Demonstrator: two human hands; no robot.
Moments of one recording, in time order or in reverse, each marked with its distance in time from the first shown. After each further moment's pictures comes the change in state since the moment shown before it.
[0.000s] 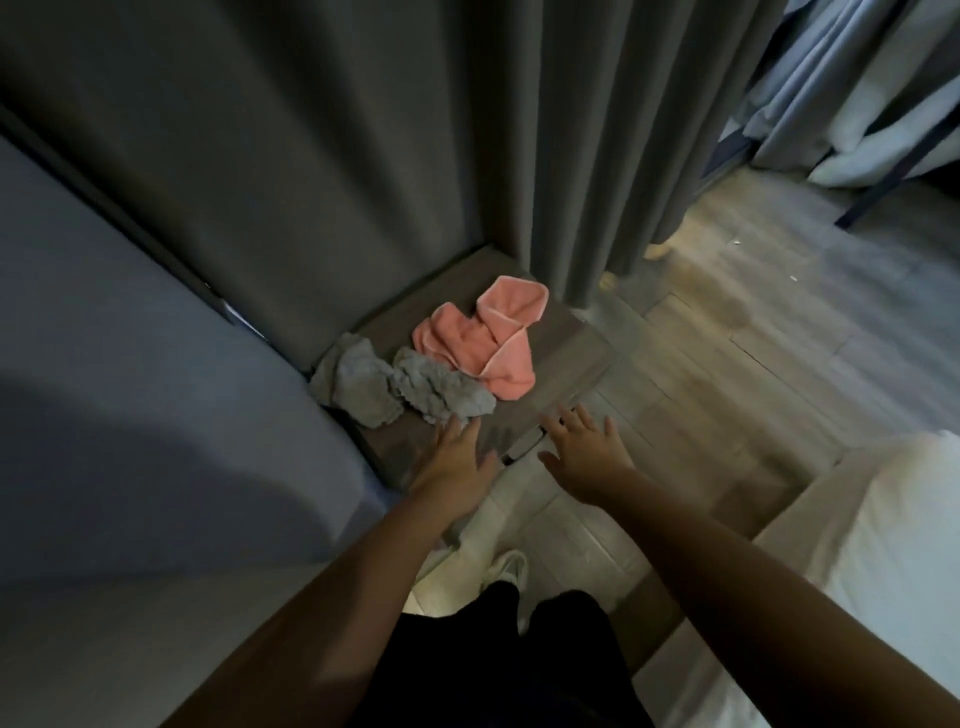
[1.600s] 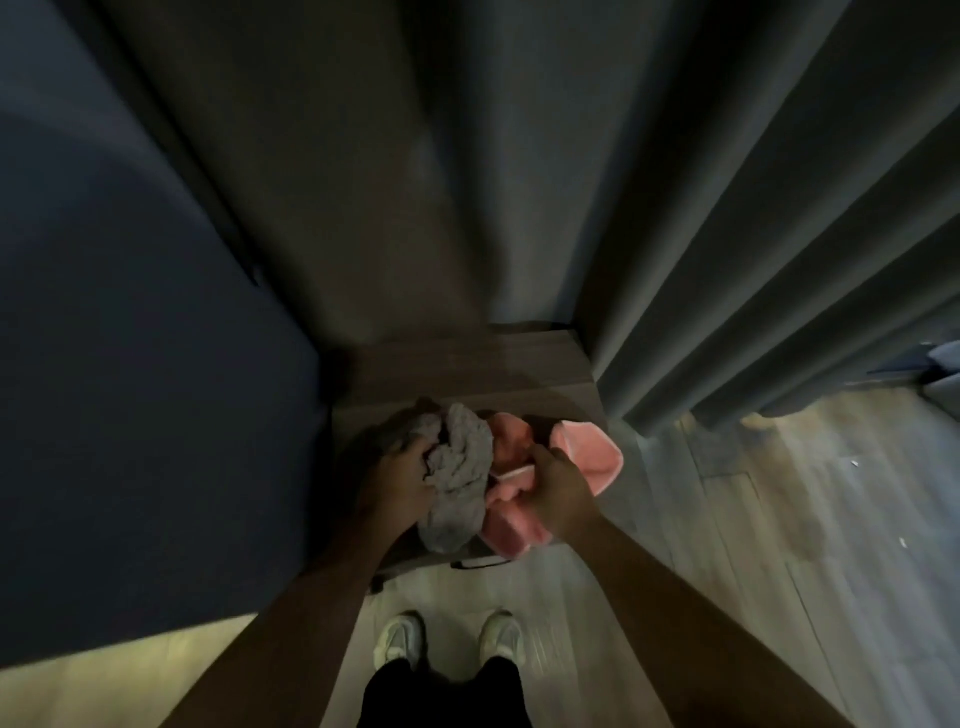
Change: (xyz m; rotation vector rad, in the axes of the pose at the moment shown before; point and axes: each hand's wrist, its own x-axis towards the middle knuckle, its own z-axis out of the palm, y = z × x) left_hand 0.121 -0.013 0.009 -0.428 0.322 -0.489; right_hand 0.181 0.029 -0.063 0.390 -0.045 -0.258
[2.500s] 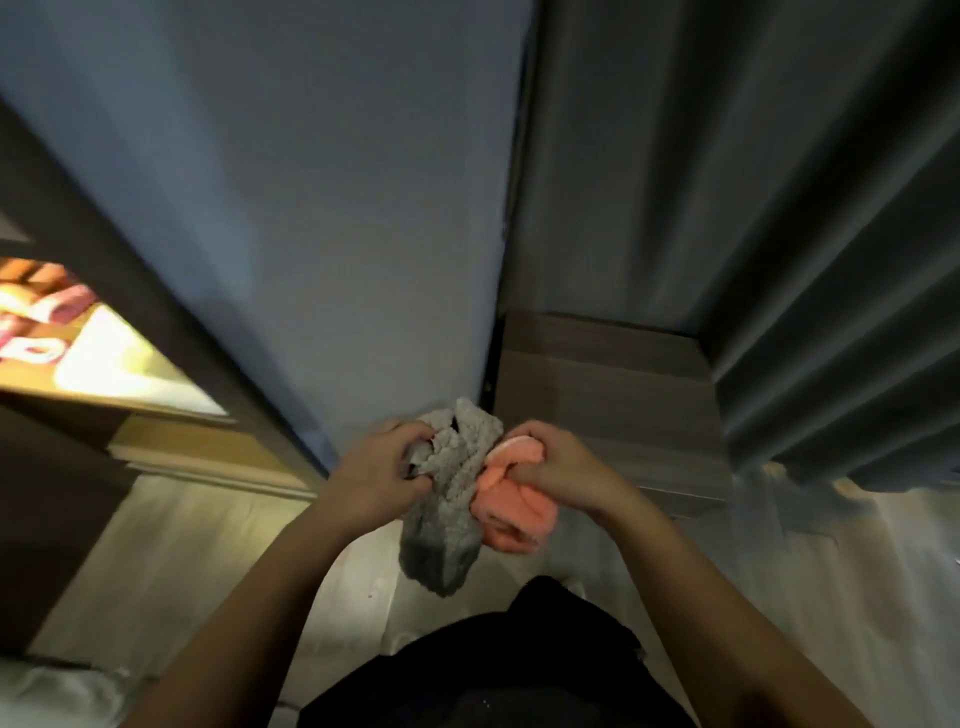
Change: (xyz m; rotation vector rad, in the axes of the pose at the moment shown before) left_hand -0.347 -0.155 -0.144 -0.159 0.258 0.091; right_hand -0.250 -0.179 0.106 0.112 -0.348 -0.375
